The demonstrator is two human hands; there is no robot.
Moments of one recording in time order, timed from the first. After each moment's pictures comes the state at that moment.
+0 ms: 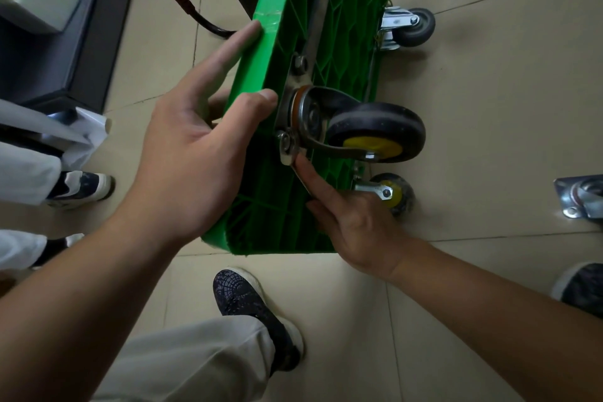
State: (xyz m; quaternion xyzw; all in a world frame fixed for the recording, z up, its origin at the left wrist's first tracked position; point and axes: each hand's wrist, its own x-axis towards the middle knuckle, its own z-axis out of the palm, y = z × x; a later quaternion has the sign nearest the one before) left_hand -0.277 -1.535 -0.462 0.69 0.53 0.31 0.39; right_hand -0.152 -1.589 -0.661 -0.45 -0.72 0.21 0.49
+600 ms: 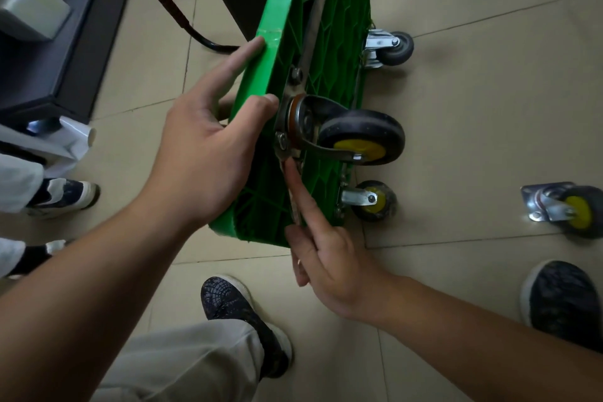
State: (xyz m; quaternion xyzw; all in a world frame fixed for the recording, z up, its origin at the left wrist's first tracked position) left_hand -0.278 -1.533 -0.466 0.68 0.53 0.31 0.40; right_hand -0.172 -1.635 -0.620 -0.43 -0.61 0.47 0.47
